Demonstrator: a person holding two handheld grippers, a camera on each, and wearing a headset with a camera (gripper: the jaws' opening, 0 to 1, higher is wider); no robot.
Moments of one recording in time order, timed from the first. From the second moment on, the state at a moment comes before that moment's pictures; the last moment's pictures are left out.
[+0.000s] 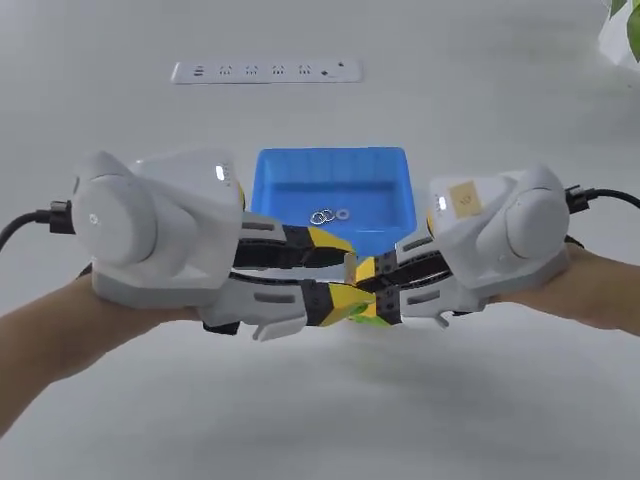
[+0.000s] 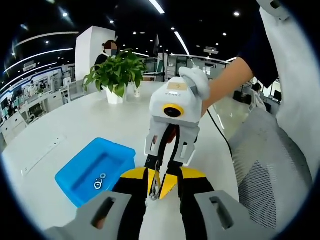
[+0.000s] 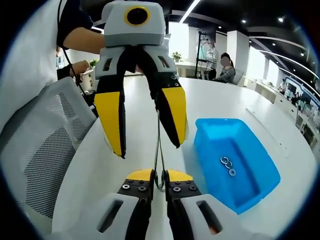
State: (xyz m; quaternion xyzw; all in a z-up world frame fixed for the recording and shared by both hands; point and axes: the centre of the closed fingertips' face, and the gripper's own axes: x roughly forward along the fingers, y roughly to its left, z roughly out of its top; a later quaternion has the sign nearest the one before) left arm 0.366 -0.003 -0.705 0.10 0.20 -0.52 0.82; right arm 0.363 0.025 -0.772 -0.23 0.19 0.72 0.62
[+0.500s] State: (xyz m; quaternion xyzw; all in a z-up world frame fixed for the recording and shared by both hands) left arm 0.349 0.024 -0.699 0.07 0.21 -0.49 0.85; right arm 0.362 0.025 -0.744 -0.22 0.18 0.72 0.63
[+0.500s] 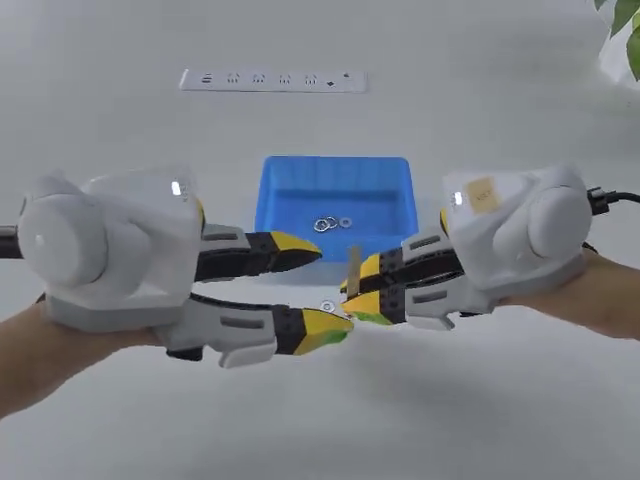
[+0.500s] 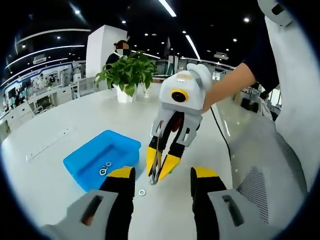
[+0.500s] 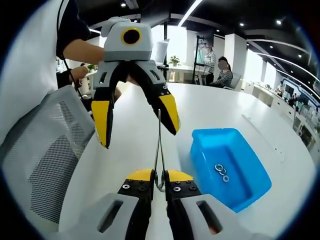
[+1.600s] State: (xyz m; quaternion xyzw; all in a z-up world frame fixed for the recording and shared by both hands) left arm 0.332 0.082 -0.694 -0.01 0.19 -0.39 0.90; right arm 0.462 0.043 -0.688 -0.24 0.13 0.69 0.67
